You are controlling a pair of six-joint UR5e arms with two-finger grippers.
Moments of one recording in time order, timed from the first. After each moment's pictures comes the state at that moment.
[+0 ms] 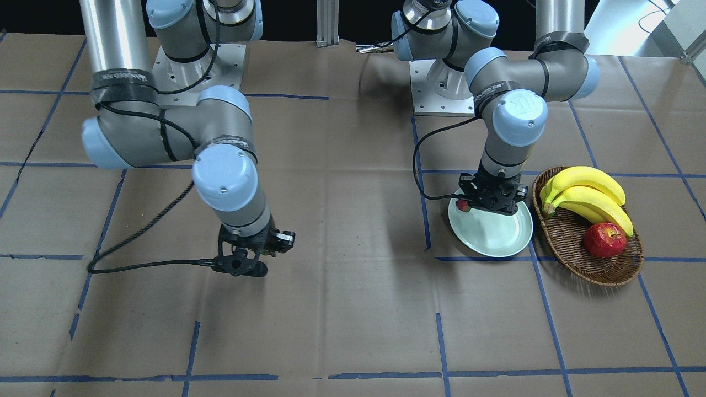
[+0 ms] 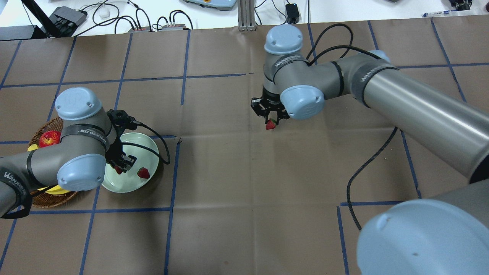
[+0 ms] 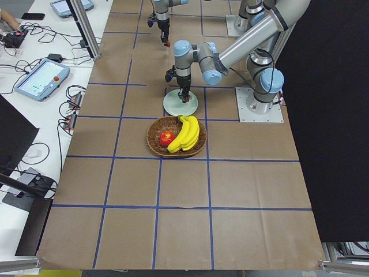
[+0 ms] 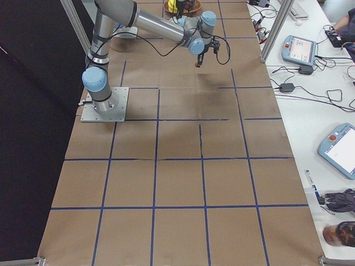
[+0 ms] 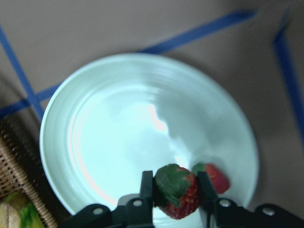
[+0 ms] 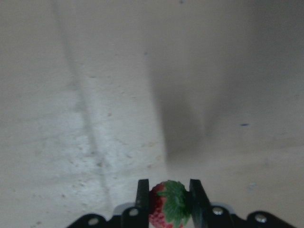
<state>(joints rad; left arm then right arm) -1.32 -1.70 -2.22 -0.85 1.77 0.57 1.88 -1.04 1.59 -2.07 -1.51 0.48</state>
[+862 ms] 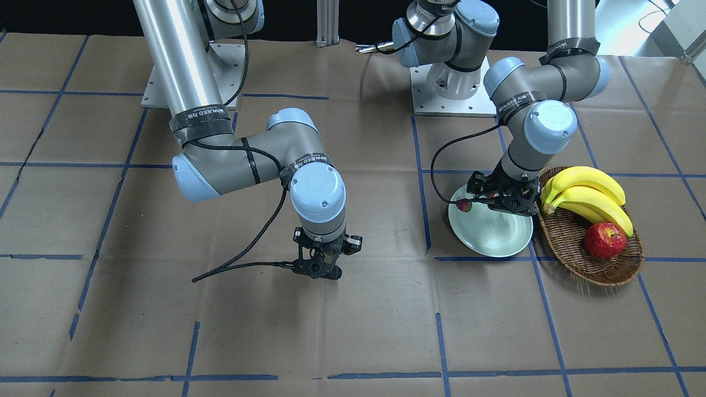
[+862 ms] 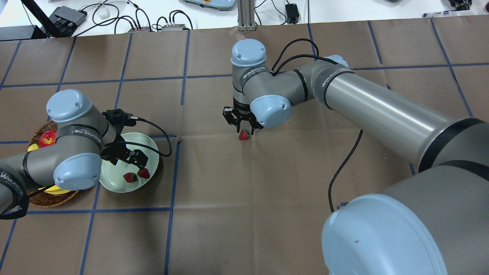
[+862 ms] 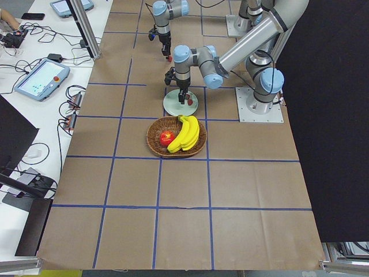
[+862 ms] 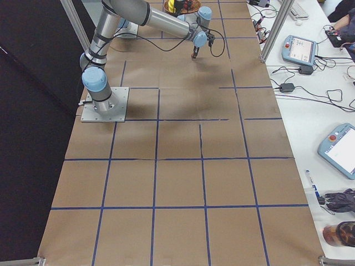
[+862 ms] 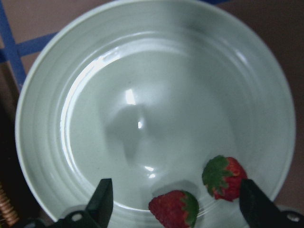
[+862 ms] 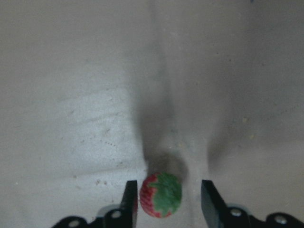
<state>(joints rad) -1.34 -1.70 -2.20 -0.85 1.60 0.42 1.94 -0.98 1.53 -2.06 -1.46 0.56</state>
